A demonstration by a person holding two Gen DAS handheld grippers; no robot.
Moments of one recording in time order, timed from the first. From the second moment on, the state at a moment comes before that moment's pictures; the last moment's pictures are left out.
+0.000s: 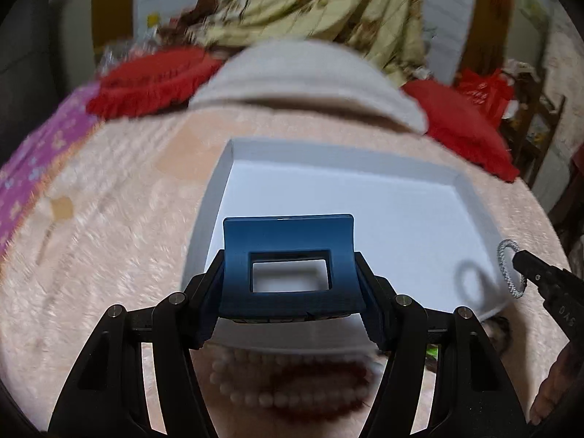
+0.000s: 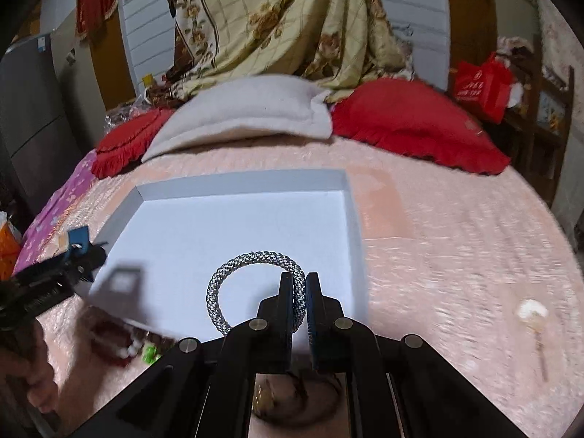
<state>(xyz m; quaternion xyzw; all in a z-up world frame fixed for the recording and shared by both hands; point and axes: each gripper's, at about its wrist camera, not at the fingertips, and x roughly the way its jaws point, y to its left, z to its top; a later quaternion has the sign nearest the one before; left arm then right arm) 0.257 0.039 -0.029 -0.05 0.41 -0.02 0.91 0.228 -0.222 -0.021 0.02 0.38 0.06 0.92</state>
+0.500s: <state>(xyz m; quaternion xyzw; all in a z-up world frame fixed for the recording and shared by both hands) 0.283 0.034 -0.056 -0.05 0.44 0.01 0.90 0.267 -0.218 -0.053 0.03 0.42 0.04 0.91</state>
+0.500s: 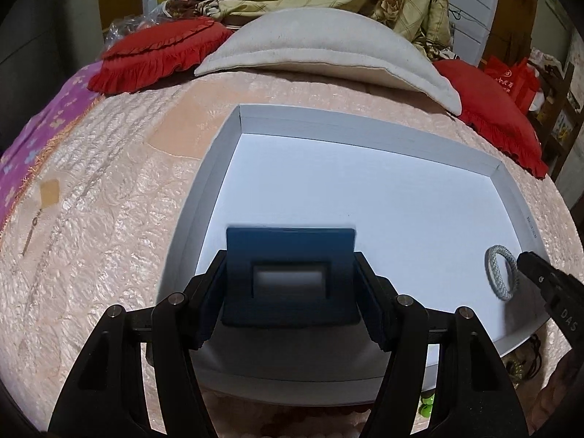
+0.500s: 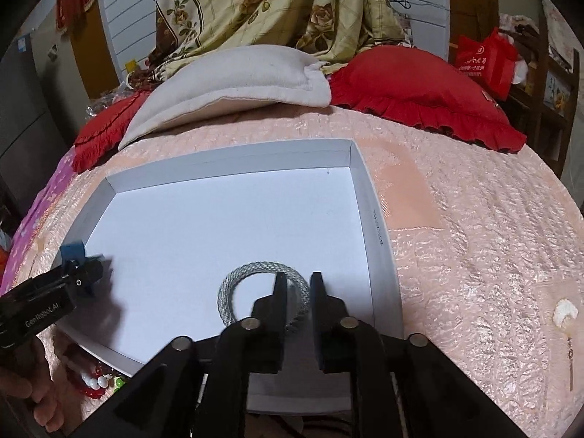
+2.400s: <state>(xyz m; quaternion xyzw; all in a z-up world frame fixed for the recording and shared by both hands) 0.168 0.043 -0.041 -0.04 0.43 -0.03 0.90 0.159 -0.260 -0.047 0.06 0.40 0.12 0.90</state>
